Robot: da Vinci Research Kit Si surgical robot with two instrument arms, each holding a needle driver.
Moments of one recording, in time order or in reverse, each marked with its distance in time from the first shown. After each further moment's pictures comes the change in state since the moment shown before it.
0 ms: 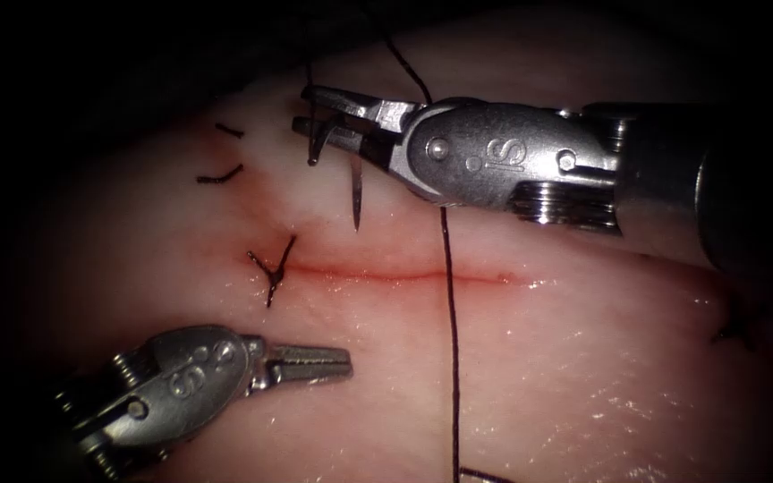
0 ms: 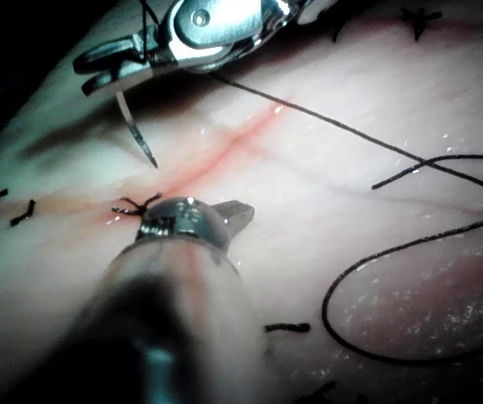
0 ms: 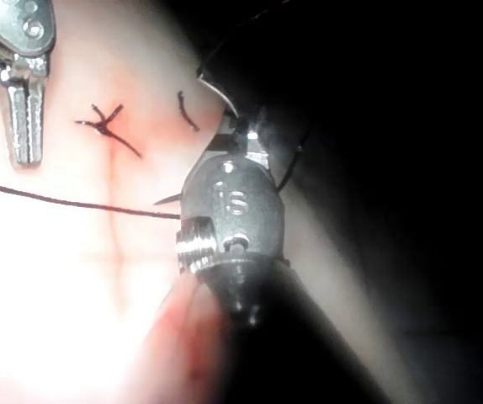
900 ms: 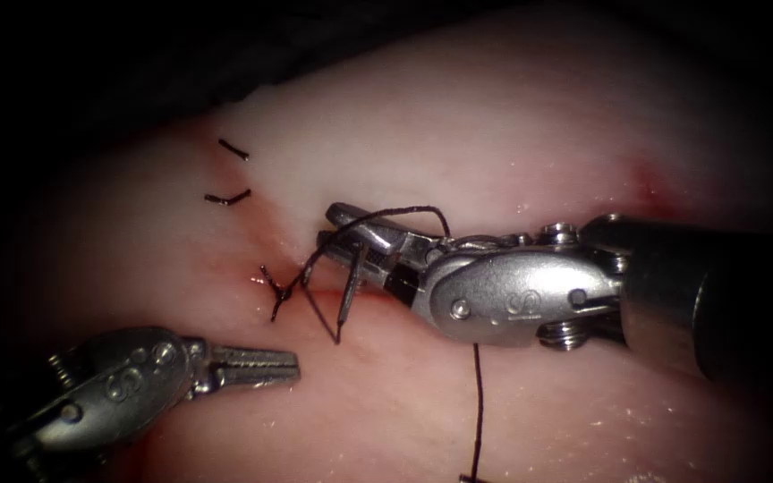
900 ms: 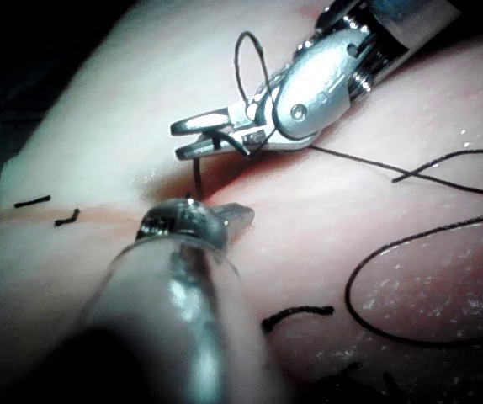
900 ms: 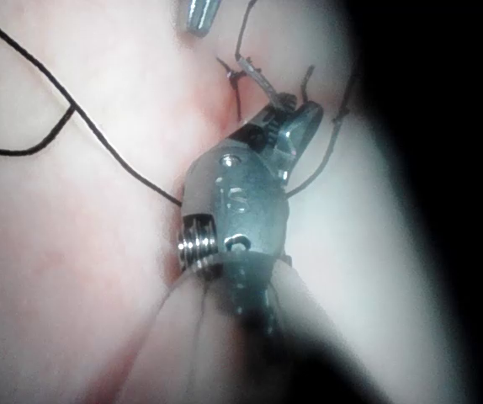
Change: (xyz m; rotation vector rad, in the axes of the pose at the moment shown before) right arm -0.006 -0.011 -0.006 -0.056 0.114 -0.226; left arm 0.000 0.000 -0.003 0.013 -0.016 -0.010
